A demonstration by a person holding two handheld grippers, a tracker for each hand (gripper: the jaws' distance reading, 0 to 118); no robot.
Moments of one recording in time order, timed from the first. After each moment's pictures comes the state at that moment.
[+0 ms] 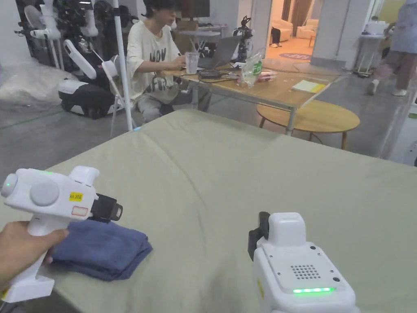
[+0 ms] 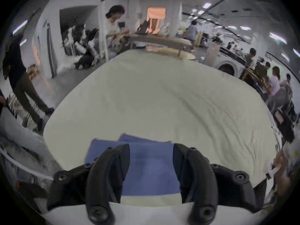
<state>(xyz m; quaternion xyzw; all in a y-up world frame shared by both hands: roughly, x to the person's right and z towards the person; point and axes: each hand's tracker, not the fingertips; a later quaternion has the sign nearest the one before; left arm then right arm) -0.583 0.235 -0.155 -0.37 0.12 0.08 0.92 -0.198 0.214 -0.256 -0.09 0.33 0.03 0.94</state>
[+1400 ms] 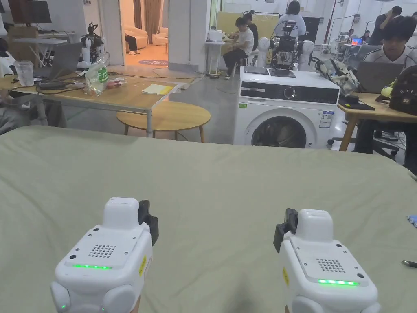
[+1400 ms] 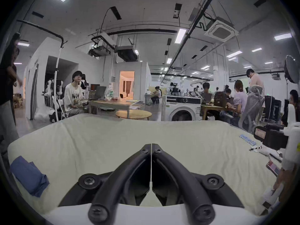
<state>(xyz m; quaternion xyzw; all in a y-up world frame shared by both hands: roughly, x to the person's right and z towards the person) -0.221 0.223 -0.247 -0.07 0.03 0.04 1.00 0.065 0.223 -0.283 -0.07 0.05 -0.01 1.00</state>
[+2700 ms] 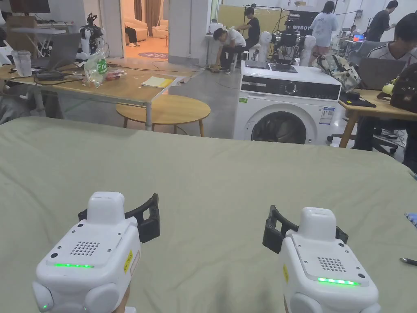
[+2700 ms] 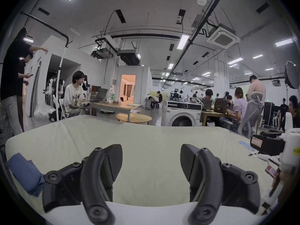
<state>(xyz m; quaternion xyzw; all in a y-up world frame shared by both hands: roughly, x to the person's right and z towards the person) -0.238 0.219 -0.242 -0.04 0.03 0.05 1.00 0.067 0.220 -0.283 -0.07 0.03 -0.01 1.00</state>
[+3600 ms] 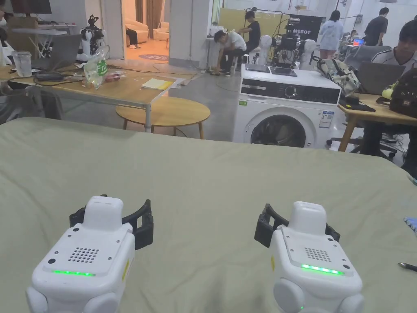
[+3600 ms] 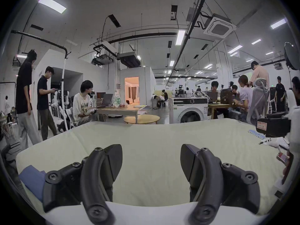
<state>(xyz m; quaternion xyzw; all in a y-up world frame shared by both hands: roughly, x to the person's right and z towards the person) -0.237 0.217 -0.236 -0.05 0.07 -0.01 1.00 0.048 0.232 -0.291 -0.09 0.00 -0.02 1.00</state>
